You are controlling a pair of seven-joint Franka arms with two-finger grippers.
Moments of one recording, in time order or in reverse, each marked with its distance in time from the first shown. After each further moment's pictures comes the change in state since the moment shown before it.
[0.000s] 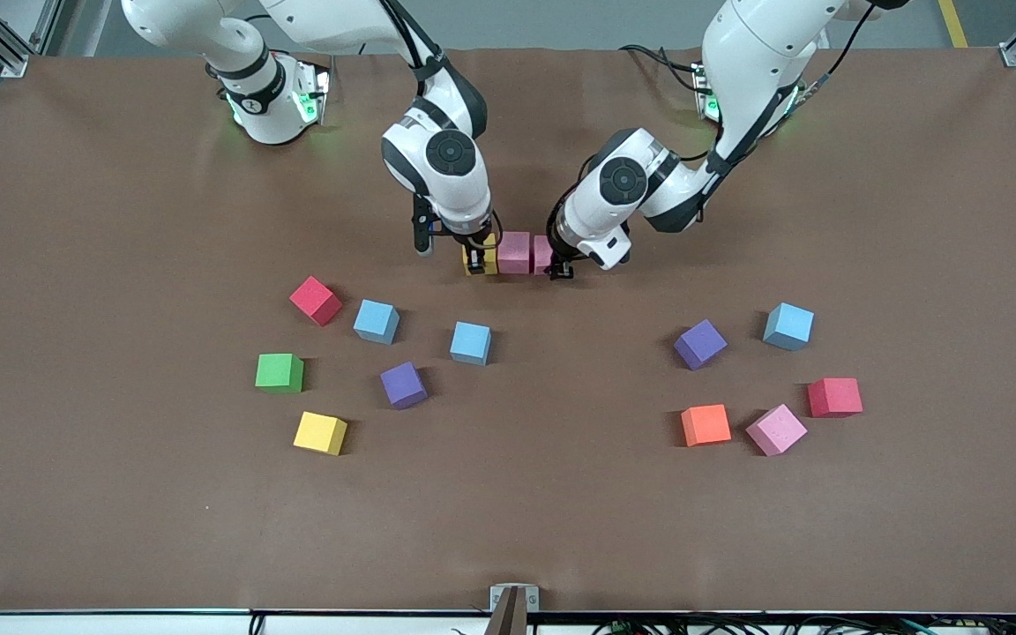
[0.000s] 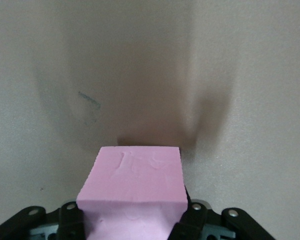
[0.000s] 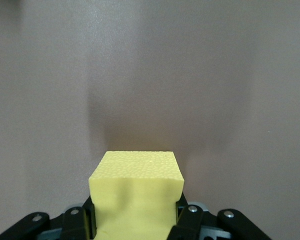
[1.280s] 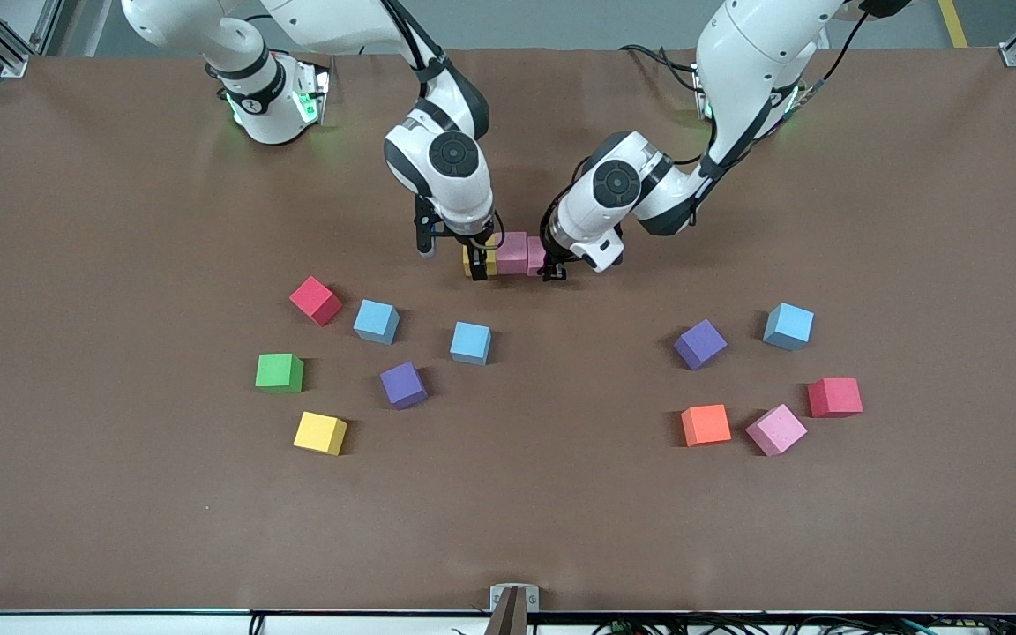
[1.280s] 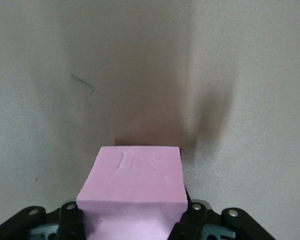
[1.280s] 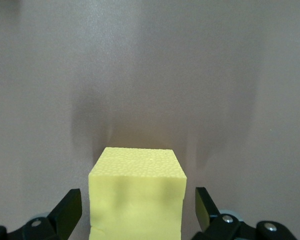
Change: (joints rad) left arm -0.013 0.027 0.001 0.034 0.004 0.000 0.000; right arm 0.003 0.012 0.002 0.013 0.000 -0.005 -0.013
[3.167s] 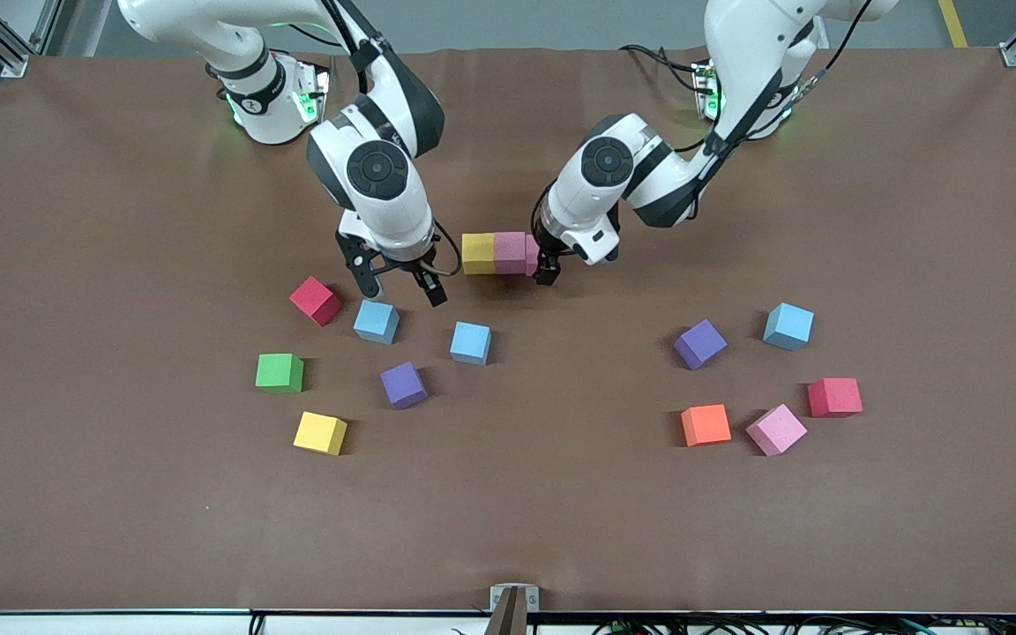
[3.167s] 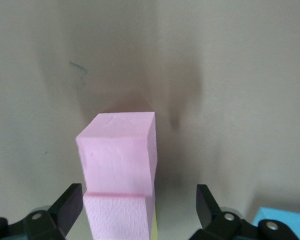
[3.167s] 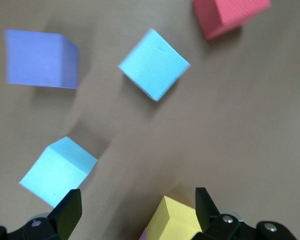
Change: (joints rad) left arm -0.006 -0.127 -0.006 0.074 0.046 -0.180 0.002; right arm -0.195 -0.159 -0.027 0.138 -0.063 -0.337 -0.614
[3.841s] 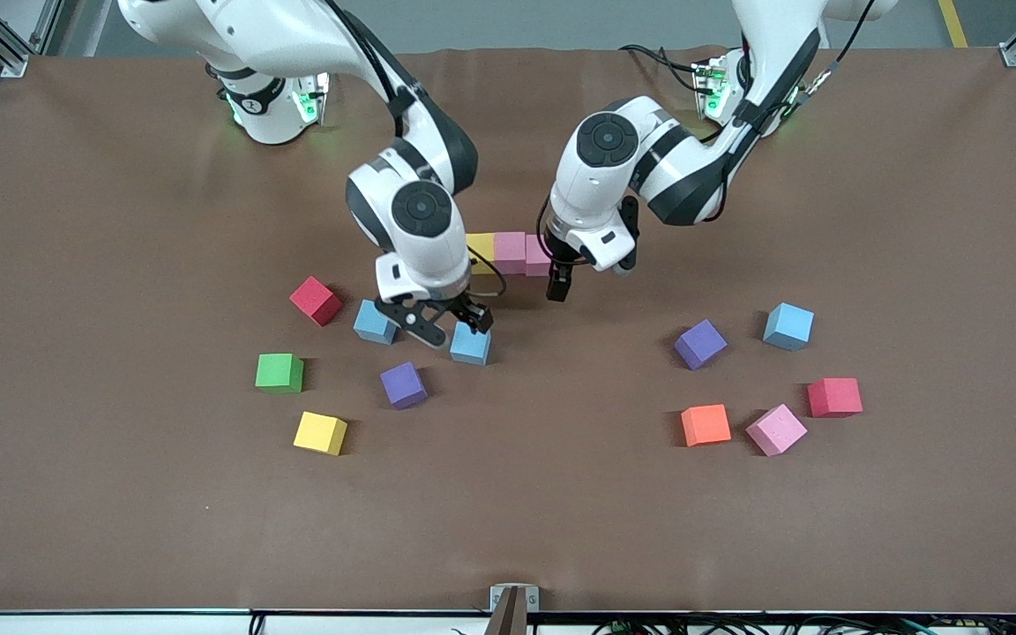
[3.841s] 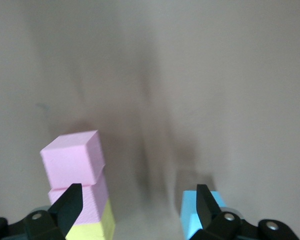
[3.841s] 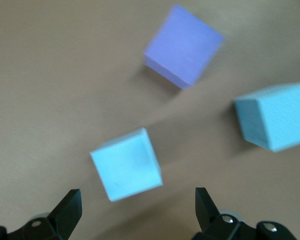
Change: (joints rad) left arm 0.017 -0.053 0.055 0.197 0.174 -0.242 0.047; right arm 0.007 0.286 0.005 0.339 -0.041 0.012 -0.465
